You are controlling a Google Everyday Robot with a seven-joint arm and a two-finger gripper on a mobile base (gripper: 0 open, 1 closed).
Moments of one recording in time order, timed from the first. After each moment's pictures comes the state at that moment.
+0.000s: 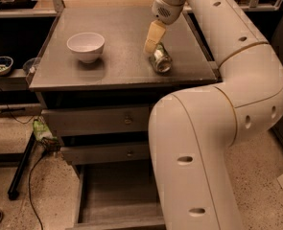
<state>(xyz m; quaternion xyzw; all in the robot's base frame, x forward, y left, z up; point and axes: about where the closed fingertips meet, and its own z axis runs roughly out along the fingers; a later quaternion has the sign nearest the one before) 0.772 -0.065 0.904 -0.55 0.81 0.01 0.19</state>
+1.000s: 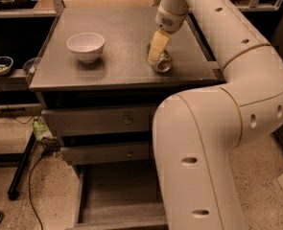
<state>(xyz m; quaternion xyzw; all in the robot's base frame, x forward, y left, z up) 0.769 -0.075 0.873 -0.56 0.81 0.01 0.16</state>
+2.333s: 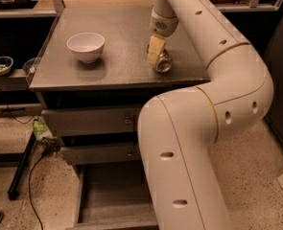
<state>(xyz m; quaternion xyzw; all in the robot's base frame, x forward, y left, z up) 0.775 -0.078 0.856 -0.56 0.82 -0.03 0.11</state>
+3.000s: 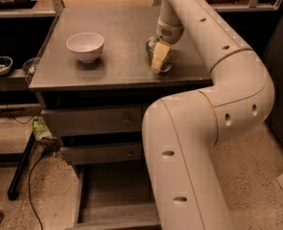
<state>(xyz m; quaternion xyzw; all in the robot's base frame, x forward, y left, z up) 0.775 -0.099 0.827 -0.54 0.84 -0.02 0.09</state>
